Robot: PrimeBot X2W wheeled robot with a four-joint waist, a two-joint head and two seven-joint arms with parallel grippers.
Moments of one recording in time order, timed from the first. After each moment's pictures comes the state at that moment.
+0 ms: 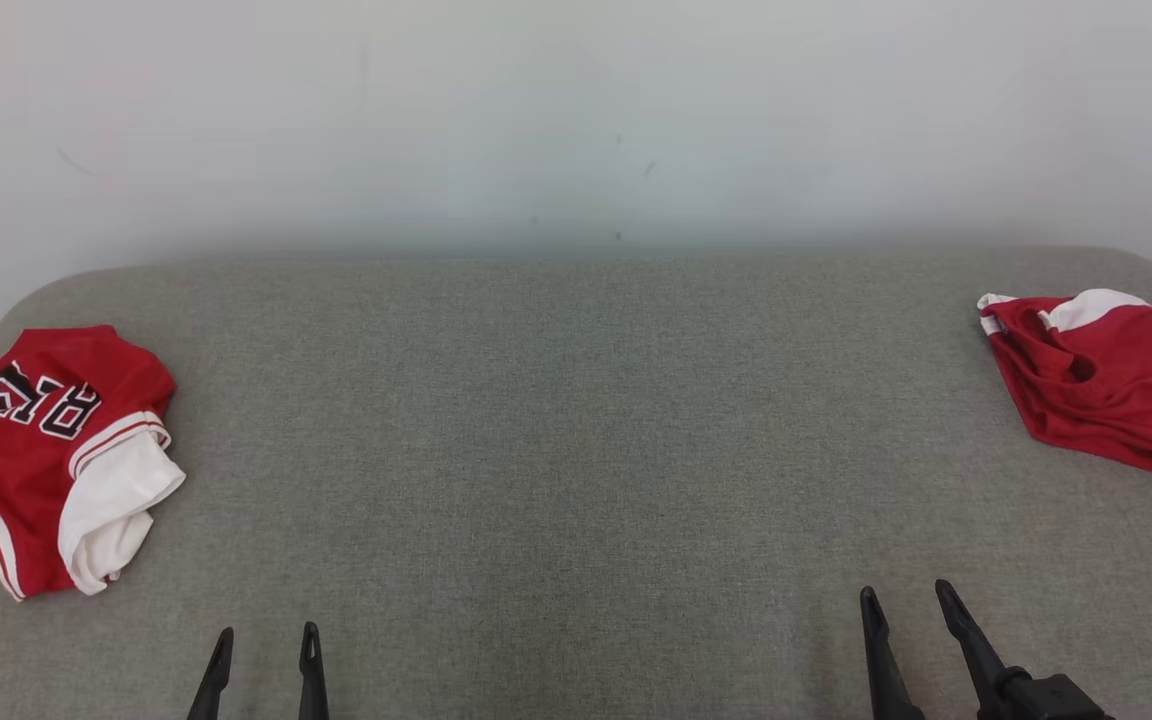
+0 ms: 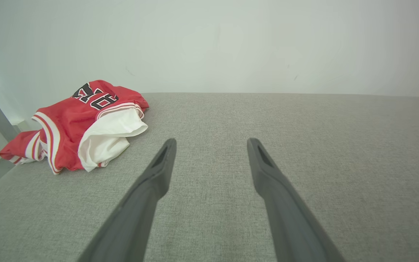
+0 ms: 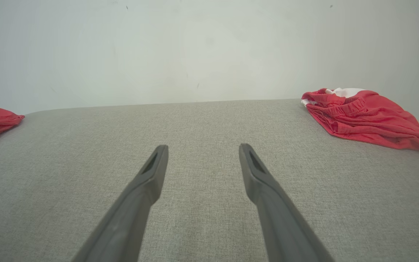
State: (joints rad) left arm 0.08 0.05 -0.01 0.18 -0.08 -0.02 -0.26; right arm 0.09 -0.05 -0.02 0.19 0.08 0.13 -0.26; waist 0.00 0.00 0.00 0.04
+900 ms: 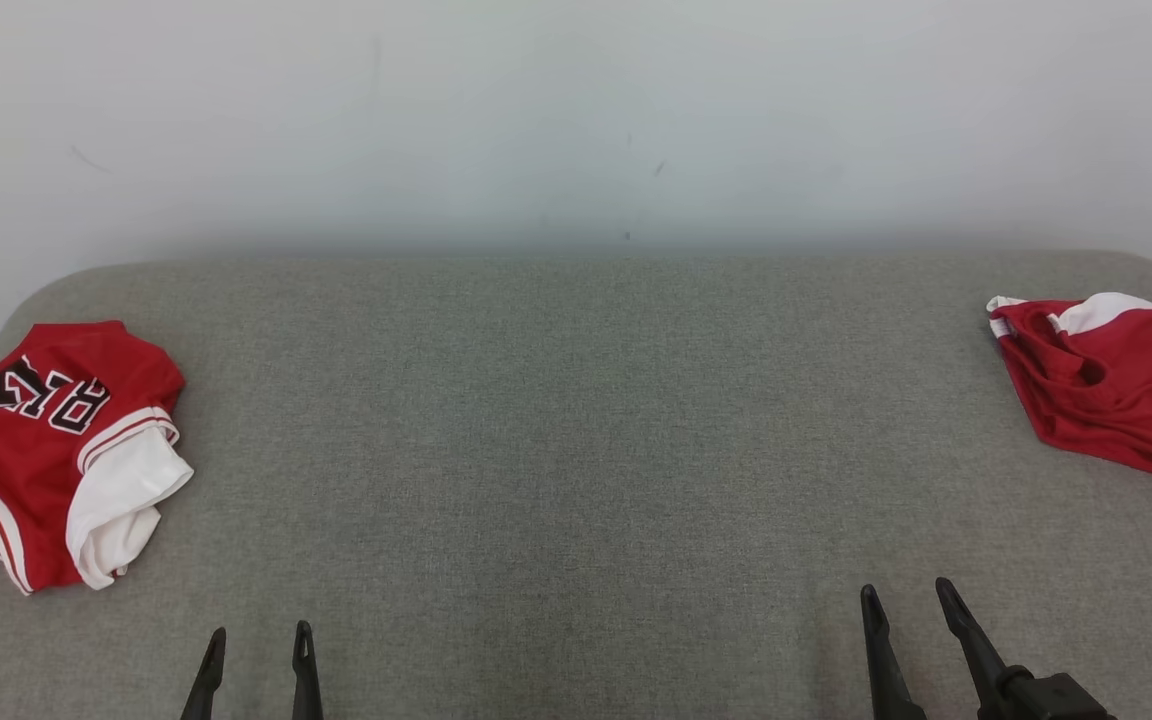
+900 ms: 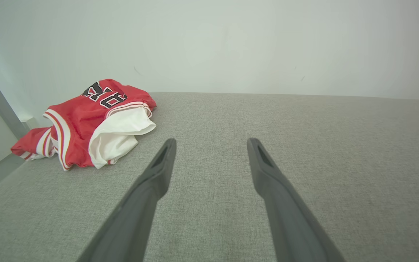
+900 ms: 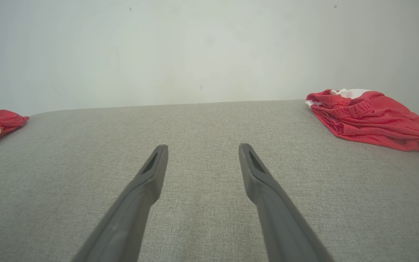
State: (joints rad) left arm 0.08 0.05 0.00 0.18 -0.09 -0.01 -0.26; right arm 0.09 -0.05 -0.02 0.18 0.09 0.13 -0.26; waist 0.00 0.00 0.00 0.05
